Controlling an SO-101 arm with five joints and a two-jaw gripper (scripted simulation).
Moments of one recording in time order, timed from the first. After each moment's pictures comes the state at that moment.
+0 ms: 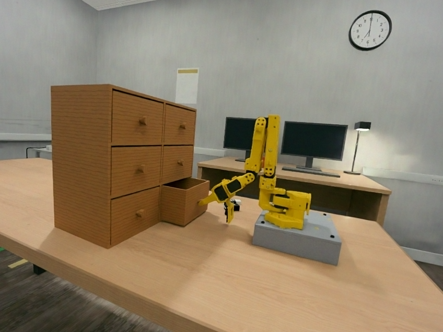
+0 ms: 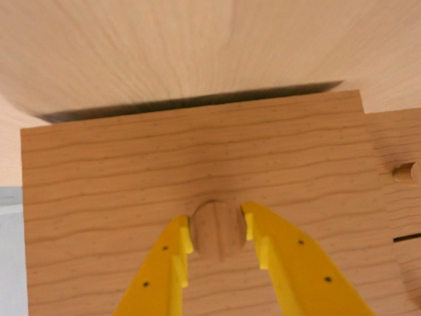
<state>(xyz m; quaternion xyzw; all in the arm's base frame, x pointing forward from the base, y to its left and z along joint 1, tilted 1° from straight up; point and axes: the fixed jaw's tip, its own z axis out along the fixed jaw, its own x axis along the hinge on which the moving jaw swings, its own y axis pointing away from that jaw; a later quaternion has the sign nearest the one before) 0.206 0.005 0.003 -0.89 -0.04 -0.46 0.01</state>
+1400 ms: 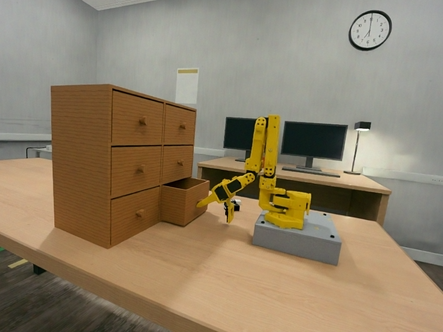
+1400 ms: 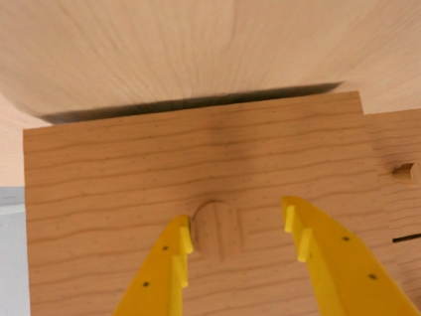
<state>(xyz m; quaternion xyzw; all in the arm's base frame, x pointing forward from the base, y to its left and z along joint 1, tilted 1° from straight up) 0.205 0.004 0.003 -0.89 -0.04 -0.46 0.01</state>
